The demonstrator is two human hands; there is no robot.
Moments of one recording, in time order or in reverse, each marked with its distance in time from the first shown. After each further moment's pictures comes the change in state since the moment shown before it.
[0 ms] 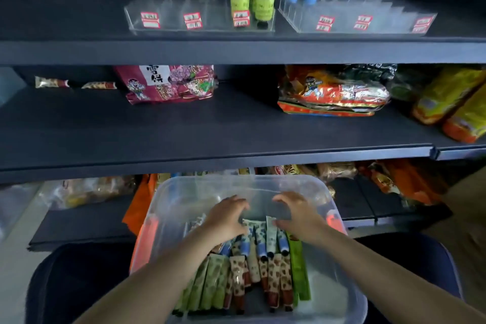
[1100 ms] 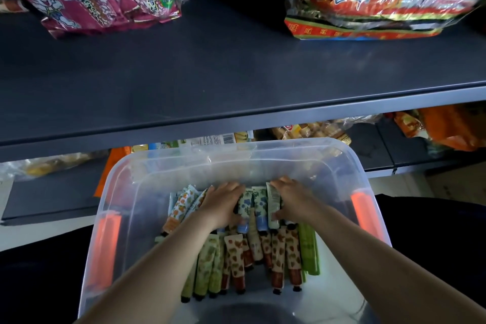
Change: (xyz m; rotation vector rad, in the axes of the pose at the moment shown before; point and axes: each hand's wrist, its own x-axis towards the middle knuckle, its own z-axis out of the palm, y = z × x) left_hand 0.065 -0.058 0.087 0.171 -0.341 0.020; right_hand 0.064 0.059 0.083 -0.201 -0.357 0.134
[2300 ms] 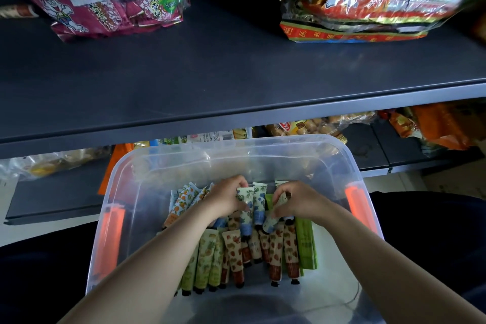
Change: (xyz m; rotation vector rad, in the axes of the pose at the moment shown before) left_hand -0.005 0.016 -0.016 -0.540 0.092 -0.145; right_hand -0.045 -0.009 -0.028 0.613 -0.078 0.110
